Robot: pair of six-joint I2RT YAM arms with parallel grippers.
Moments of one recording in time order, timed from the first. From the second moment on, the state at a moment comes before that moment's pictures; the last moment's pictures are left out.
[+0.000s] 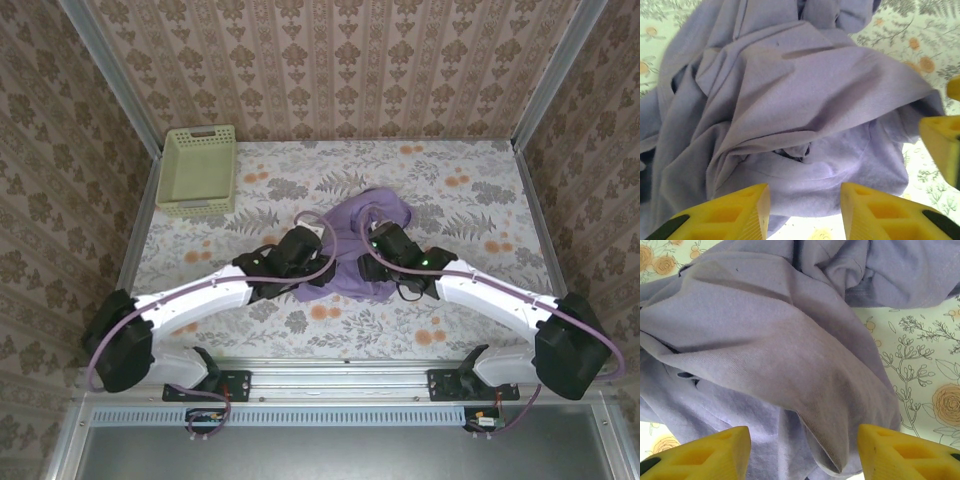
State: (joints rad) left arm -0.94 1.37 0.88 -0.32 -0.08 -0.55; right arm 0.71 1.29 0.84 -0.47 0.20 0.43
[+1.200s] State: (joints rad) left arm -0.94 1.61 1.03 -0.33 -0.02 -0.59; right arm 0.60 1.35 0.68 -0.36 0.15 0.47
